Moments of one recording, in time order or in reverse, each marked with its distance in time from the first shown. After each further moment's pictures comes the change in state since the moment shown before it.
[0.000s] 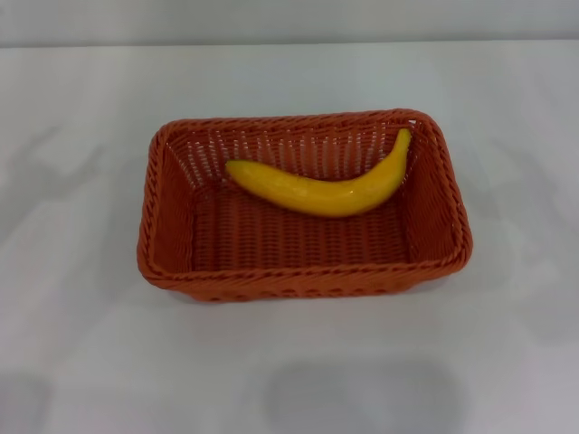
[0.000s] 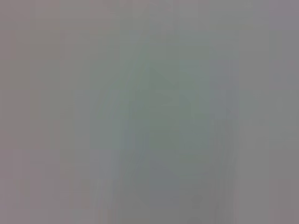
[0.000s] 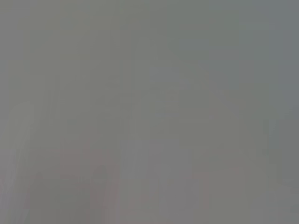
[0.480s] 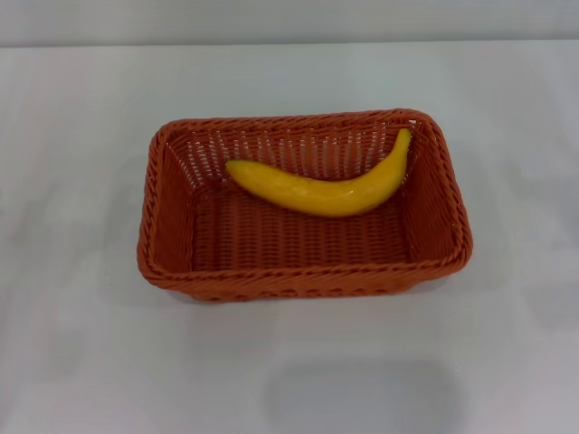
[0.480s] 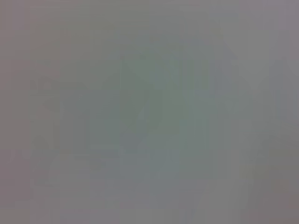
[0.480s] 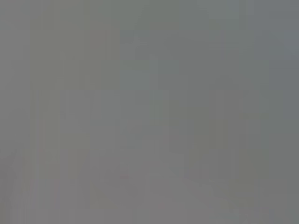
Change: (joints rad) left arm 0.259 -0.001 -0.003 0.267 -0.221 -0.149 0.264; right arm 0.046 0.005 -0.001 0.261 0.217 0.162 -0.290
